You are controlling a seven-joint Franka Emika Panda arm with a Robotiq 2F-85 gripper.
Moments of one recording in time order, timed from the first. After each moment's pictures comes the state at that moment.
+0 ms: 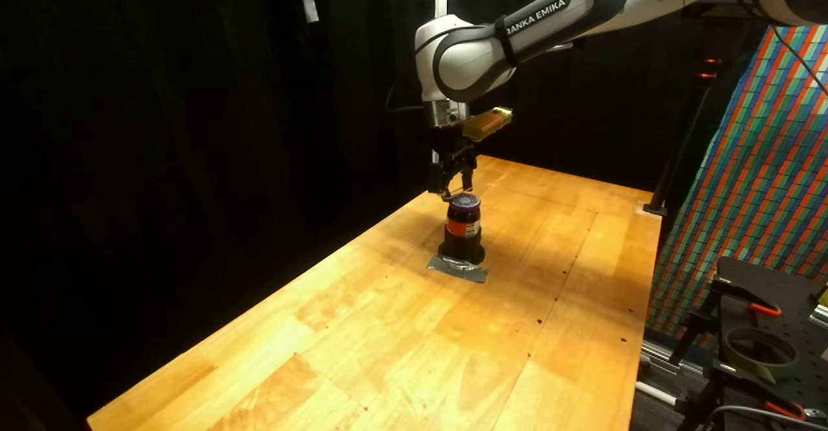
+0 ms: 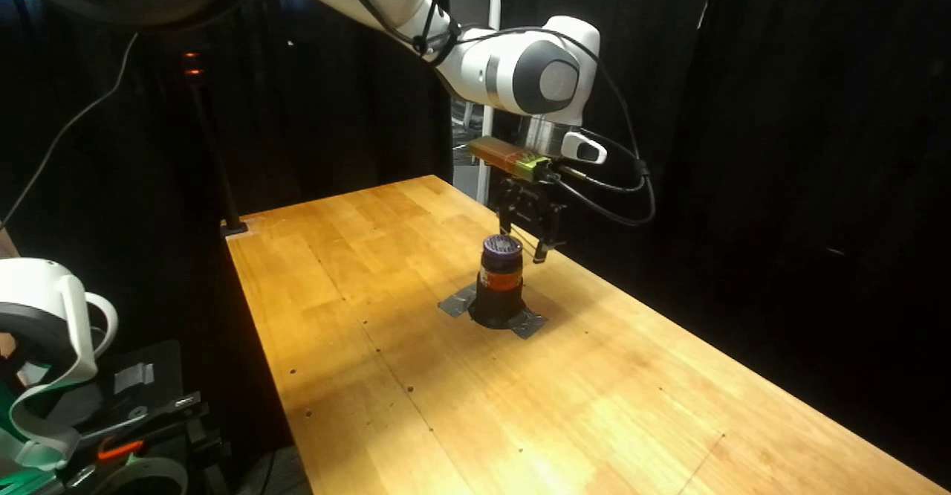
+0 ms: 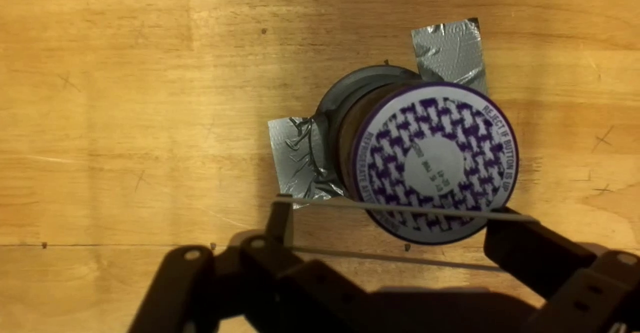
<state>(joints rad) 0.12 0.80 0.02 -1.24 -0.04 1.88 0.09</state>
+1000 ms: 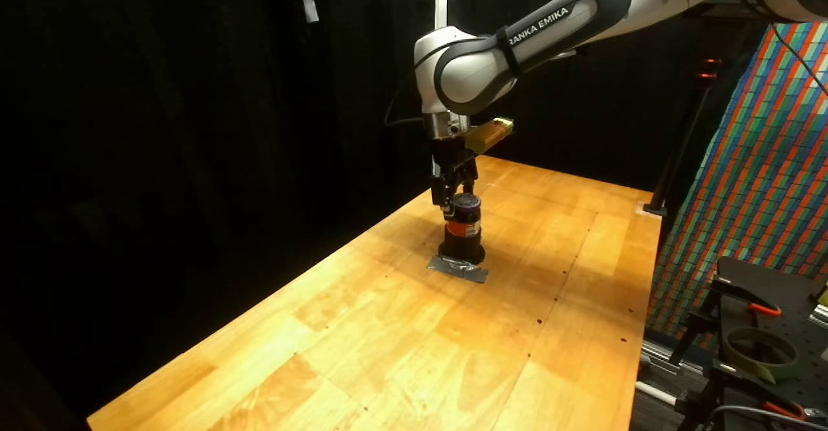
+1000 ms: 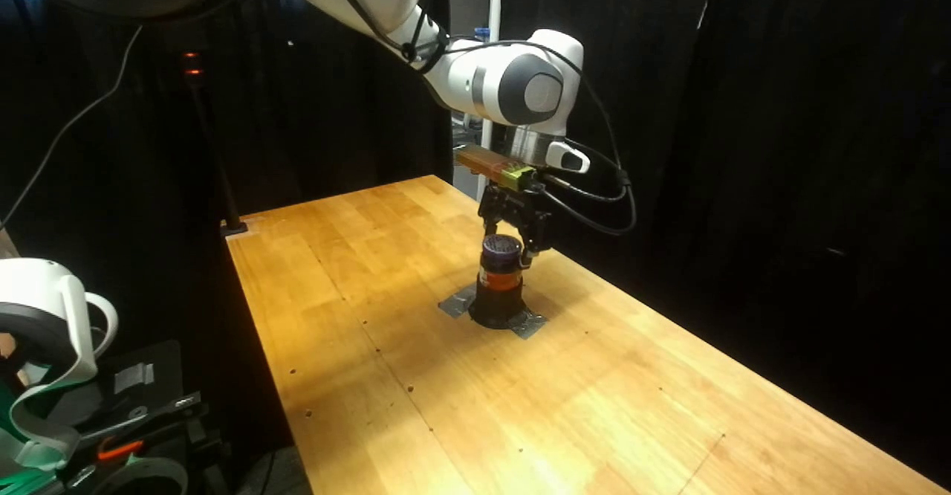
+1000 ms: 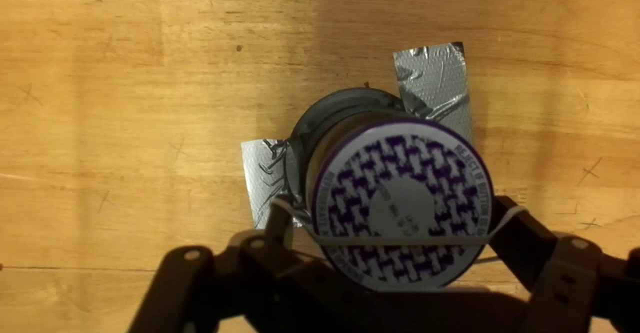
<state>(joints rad) 0.14 0.79 0.03 -1.32 -0.04 1.91 0.08</state>
